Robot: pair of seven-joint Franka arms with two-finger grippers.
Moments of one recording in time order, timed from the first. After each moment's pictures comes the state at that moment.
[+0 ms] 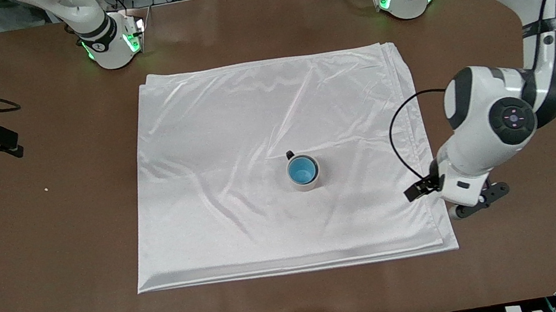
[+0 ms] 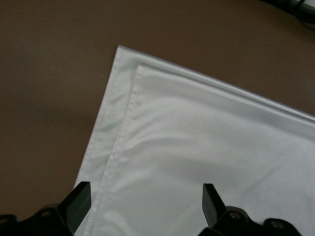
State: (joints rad) left arm -0.18 0.56 -0.06 -1.43 -0.02 2.07 -0.53; right arm -0.05 0.02 0.07 -1.55 0.00 1.55 0.05
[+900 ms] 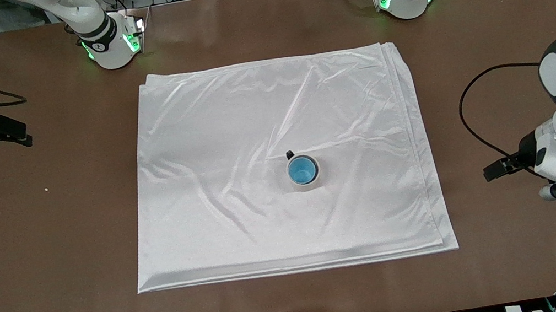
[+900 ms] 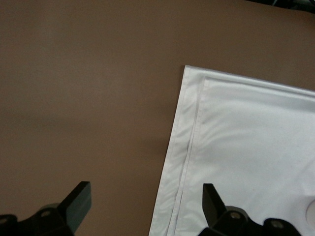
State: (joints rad) left arm 0.01 0.42 -0.07 -1.46 -0.02 1.93 -0.21; right arm -0.06 0.00 0.08 -1.59 0.02 1.52 0.04
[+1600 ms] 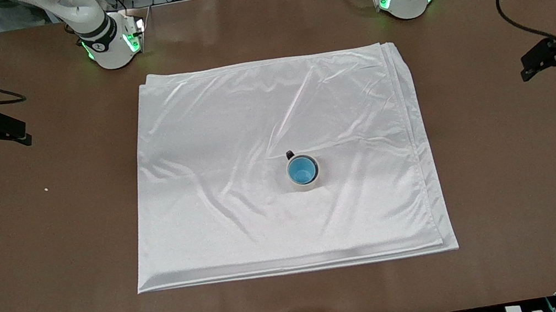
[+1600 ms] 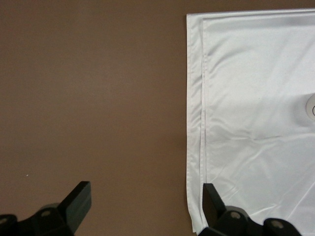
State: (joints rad) left arm 0.06 -0.02 -0.05 -1.64 0.01 1.64 0.07; right arm -0.06 -0.01 0.08 -1.59 0.02 1.52 0.04
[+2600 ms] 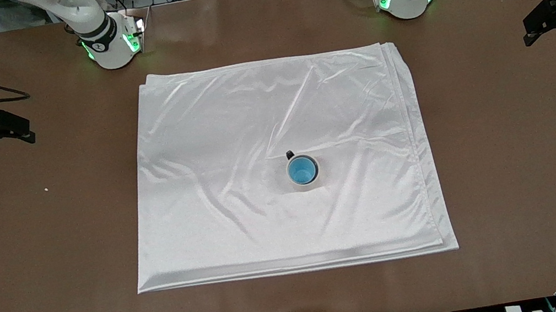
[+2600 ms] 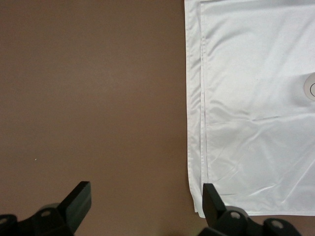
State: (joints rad) left arm 0.05 -0.12 -0.06 -1.69 0.02 1.57 0.07; right arm -0.05 -0.02 0.08 -1.61 0.02 1.53 0.04
